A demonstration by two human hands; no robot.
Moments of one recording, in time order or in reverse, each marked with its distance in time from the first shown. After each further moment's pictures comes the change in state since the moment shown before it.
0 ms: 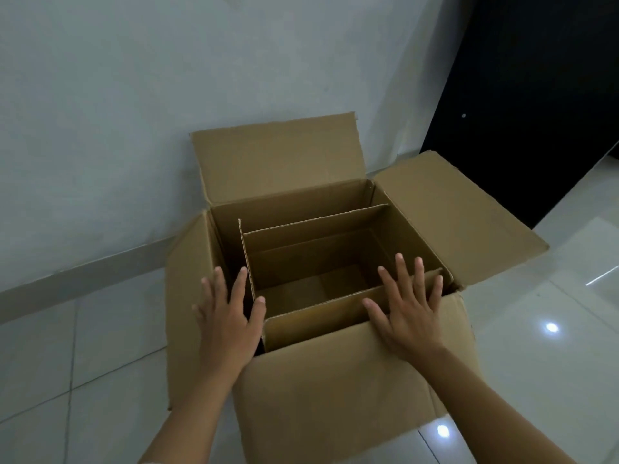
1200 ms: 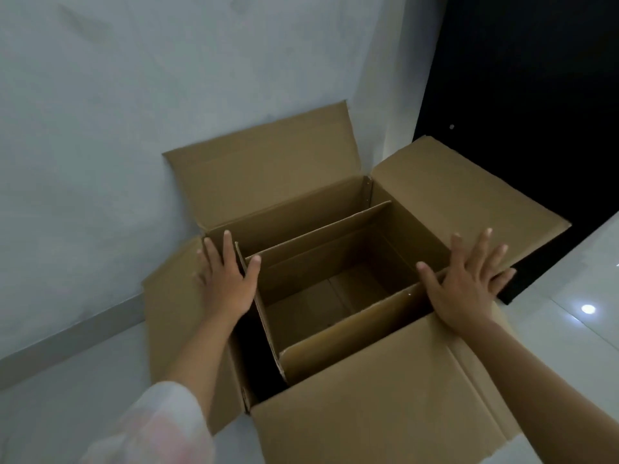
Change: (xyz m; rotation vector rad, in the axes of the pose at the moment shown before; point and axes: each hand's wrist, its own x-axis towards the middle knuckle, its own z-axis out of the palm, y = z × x) left_hand 0.216 0.131 0.062 0.064 0.012 -0.067; right_hand 0.183 0.168 -0.016 0.161 0.035 0.449
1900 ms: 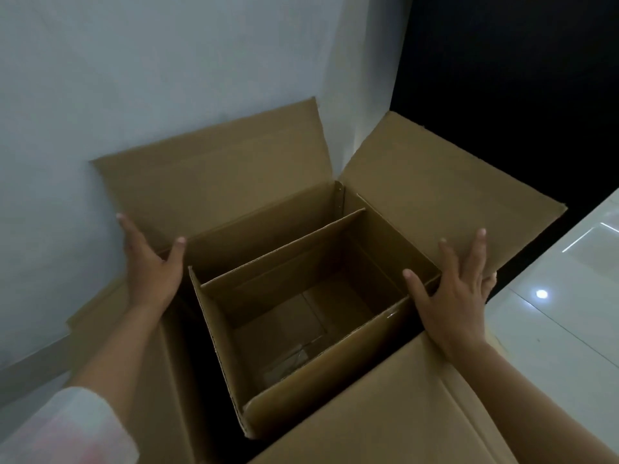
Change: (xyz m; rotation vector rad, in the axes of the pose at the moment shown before) left_hand 0.077 -0.007 -0.011 -0.457 0.286 0.097; right_hand 0.006 0.002 0.002 0.164 0.228 -0.038
